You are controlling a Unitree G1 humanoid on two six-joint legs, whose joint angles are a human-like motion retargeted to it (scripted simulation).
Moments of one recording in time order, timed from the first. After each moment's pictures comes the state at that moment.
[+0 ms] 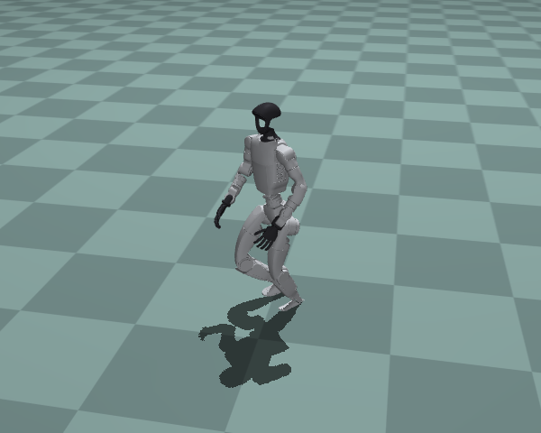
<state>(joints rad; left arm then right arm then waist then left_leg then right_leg) 0.19 0.42 -0.31 0.53 0.00 -0.08 0.05 -0.03 -0.37 0.50 0.73 -0.10 -0.07 -0.09 0.07 -0.15 -0.21 -0.38 -0.23 0.17 0.68 -0.84 0.25 -0.72 -0.26 -0.06 1.40 -0.74 -0.15</state>
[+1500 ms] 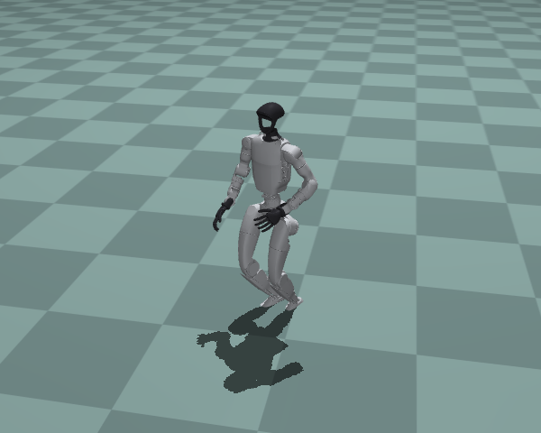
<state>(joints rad) 0.29 0.50 -0.27 0.03 0.04 -0.16 0.11 0.00 -0.34 0.50 0.85 -0.19 -0.09 -0.29 0.11 -0.06 -0.16 -0.37 -0.02 0.18 0.82 -0.65 0.22 -0.55 0.09 -0.08 1.00 -0.59 -0.22</state>
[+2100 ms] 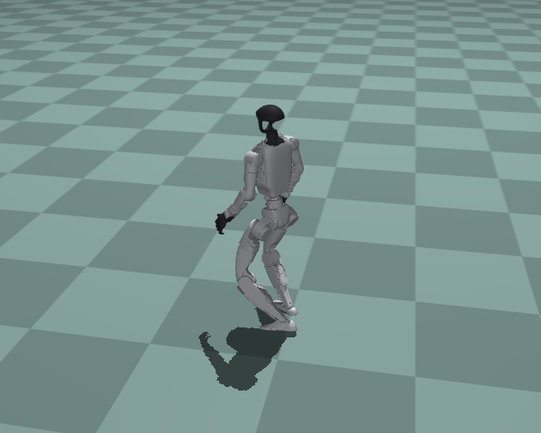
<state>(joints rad) 0.10 0.37 -0.28 0.70 -0.07 -0.04 0.00 0.04 -0.33 0.51 0.93 -0.09 -0.05 -0.09 -0.01 -0.06 -0.17 -0.32 0.33 0.39 1.11 -0.77 0.26 -0.54 0.02 -0.17 1.03 -0.73 -0.15</state>
